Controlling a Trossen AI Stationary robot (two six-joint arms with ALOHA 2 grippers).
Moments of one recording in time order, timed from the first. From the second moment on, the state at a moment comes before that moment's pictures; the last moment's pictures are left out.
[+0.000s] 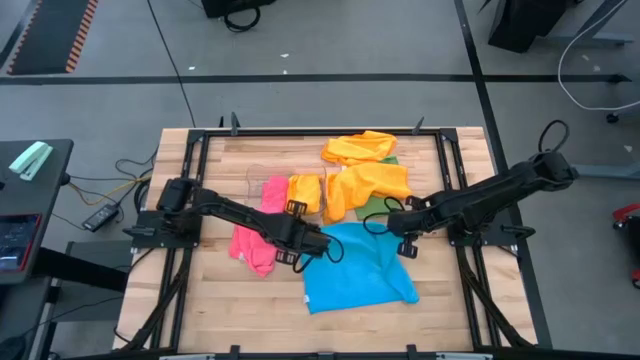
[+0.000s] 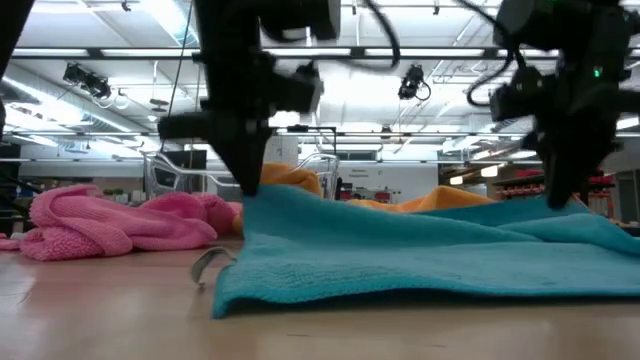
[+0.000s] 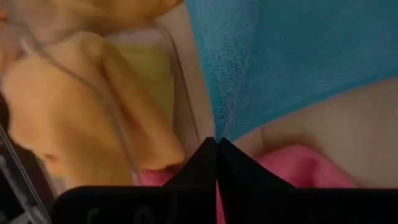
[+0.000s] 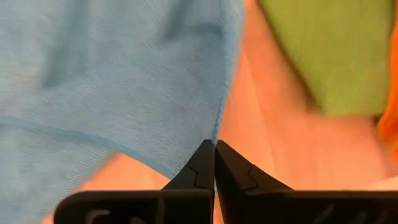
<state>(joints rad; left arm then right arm) -0.24 1.96 1.45 -1.02 -0.45 0.02 0.23 1.22 0.65 -0.74 0.14 0.48</state>
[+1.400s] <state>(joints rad) -0.19 1.92 1.59 -1.43 -0.46 -0.09 0.41 1.23 0.98 -1.14 0.95 0.09</state>
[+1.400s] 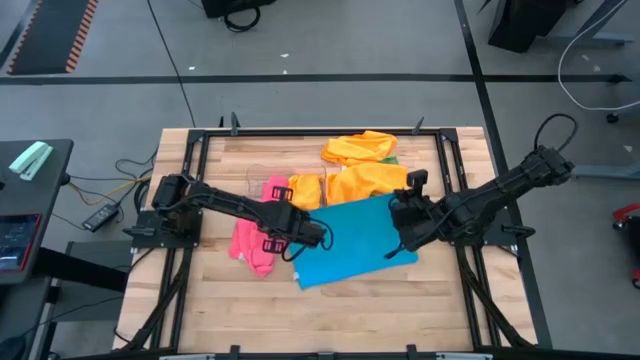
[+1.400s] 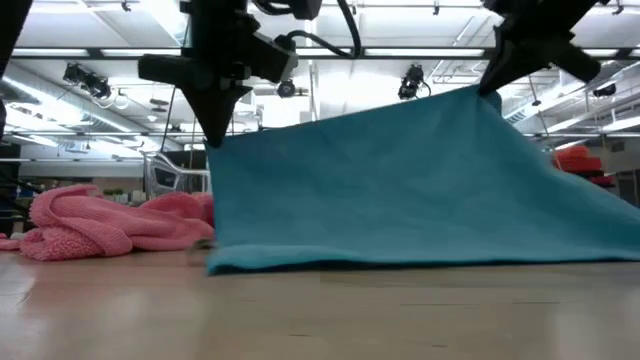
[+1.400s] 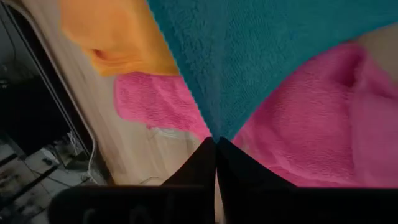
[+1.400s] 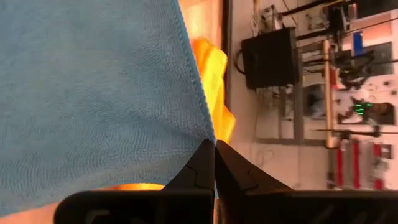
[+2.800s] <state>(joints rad) -0.55 1.88 2.12 -1.33 -0.06 0.03 0.89 1.23 1.30 -0.83 0.17 0.31</state>
